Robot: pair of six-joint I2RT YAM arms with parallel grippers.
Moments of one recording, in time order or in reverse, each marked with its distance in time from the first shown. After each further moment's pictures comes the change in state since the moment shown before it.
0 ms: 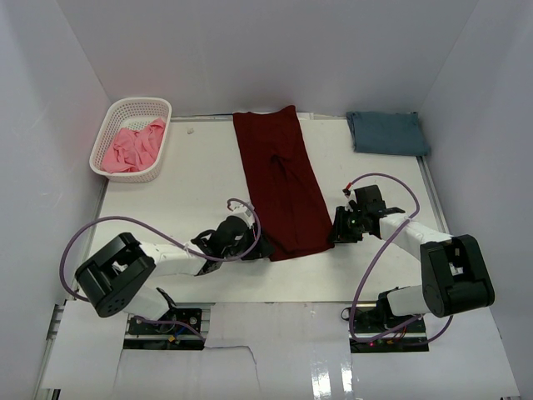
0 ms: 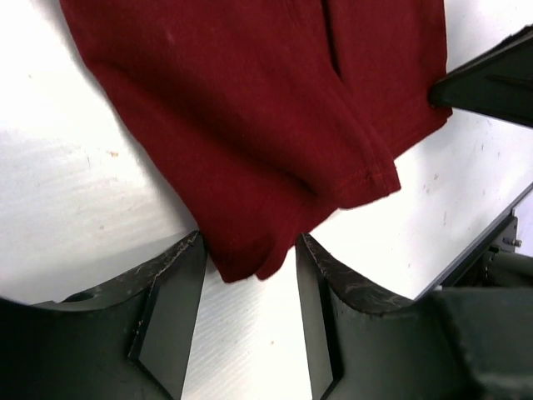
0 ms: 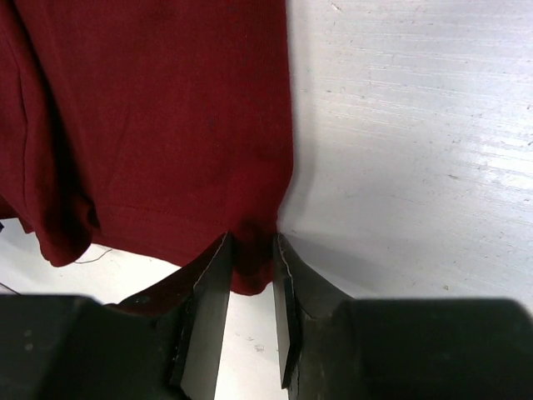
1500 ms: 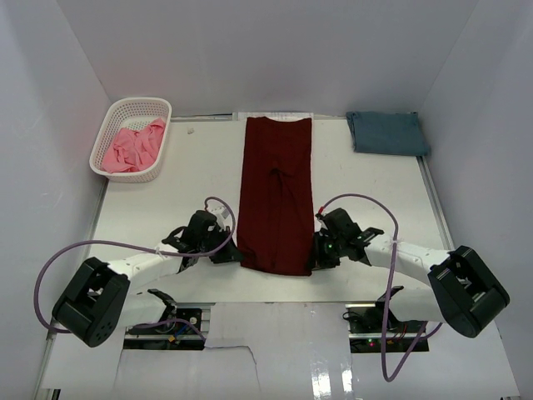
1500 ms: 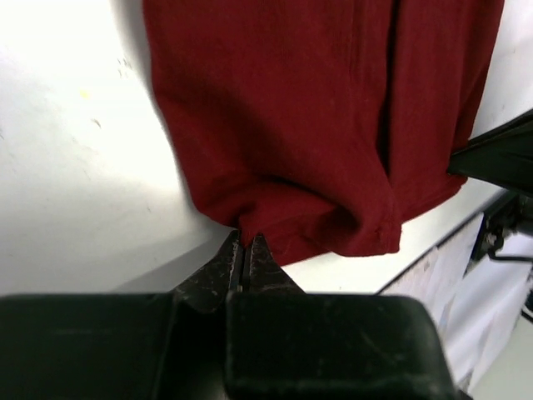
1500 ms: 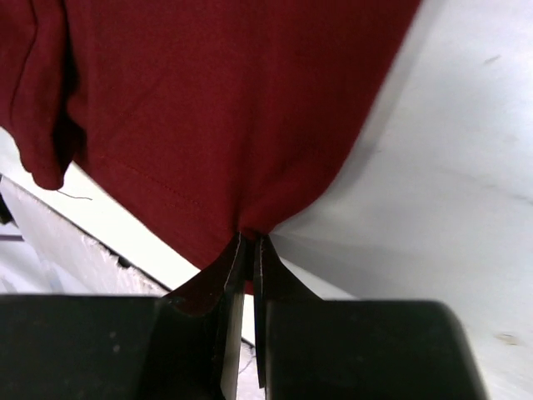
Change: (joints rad) left arm 0.289 -0.224 -0.071 -0.342 0.278 0.199; right arm 0.397 -0.113 -0.124 0.045 0.039 0.299
